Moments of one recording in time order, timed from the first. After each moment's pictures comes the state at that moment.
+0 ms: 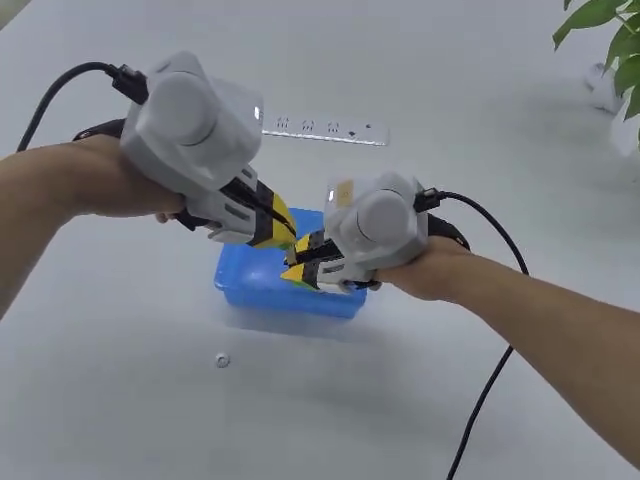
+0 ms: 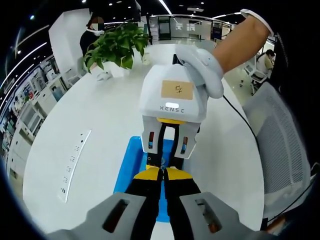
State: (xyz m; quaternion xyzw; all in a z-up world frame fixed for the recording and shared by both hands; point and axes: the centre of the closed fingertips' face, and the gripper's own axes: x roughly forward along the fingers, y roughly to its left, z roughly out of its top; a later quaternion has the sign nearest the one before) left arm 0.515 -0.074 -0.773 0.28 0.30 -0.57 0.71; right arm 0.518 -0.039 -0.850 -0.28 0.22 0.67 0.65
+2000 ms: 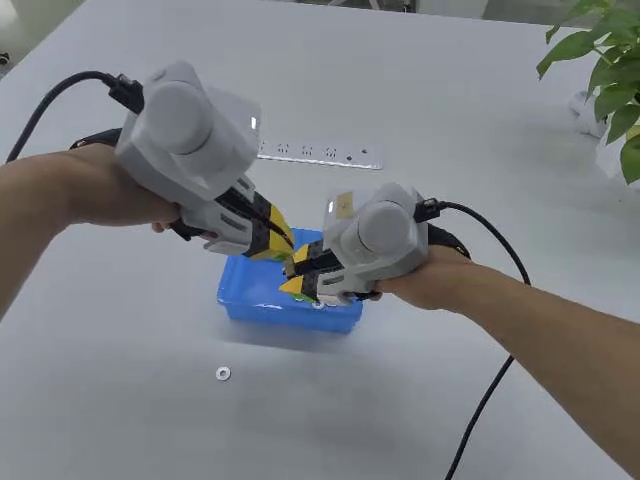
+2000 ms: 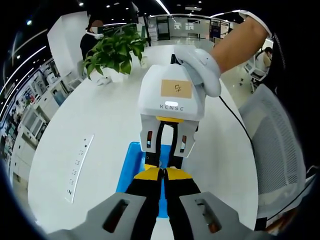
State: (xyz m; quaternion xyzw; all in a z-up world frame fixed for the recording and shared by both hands) left arm 0.495 -0.074 -0.739 0.30 0.29 -0.57 0.71; right arm 0.502 -0.039 -0.816 -0.30 0.19 0.67 0.65
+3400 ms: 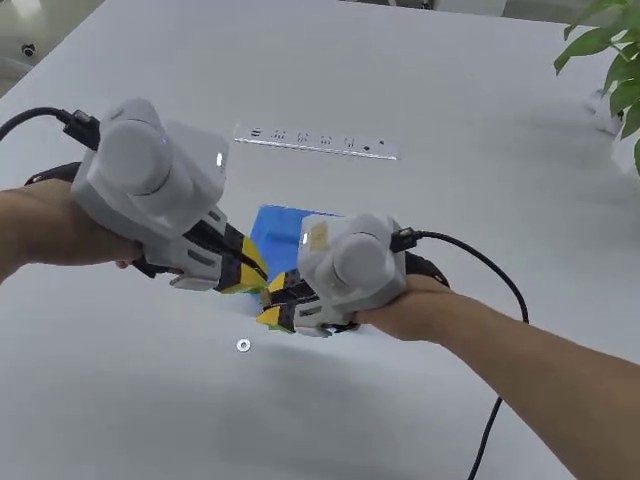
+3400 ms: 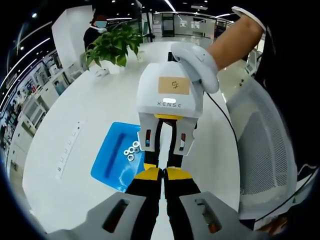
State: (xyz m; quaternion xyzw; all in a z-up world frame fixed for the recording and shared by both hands) left arm 0.428 -0.044 -0.753 0.28 0.32 -0.55 0.72; right arm 0.429 -0.009 -0.827 -0.28 0.19 0.70 0.62
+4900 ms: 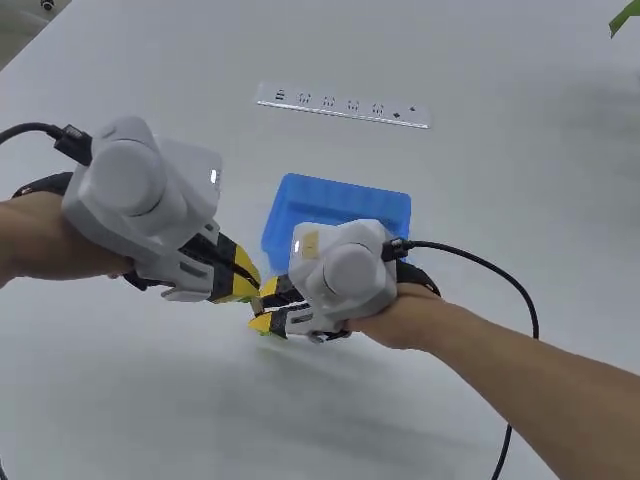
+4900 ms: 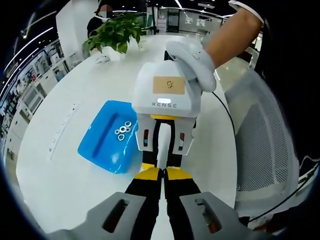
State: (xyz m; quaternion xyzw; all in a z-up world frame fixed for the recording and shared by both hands) left arm 0.406 -0.020 -0.788 0.27 0.36 -0.54 0.71; right arm 0.402 0.017 -0.861 -0.26 0.21 0.73 0.60
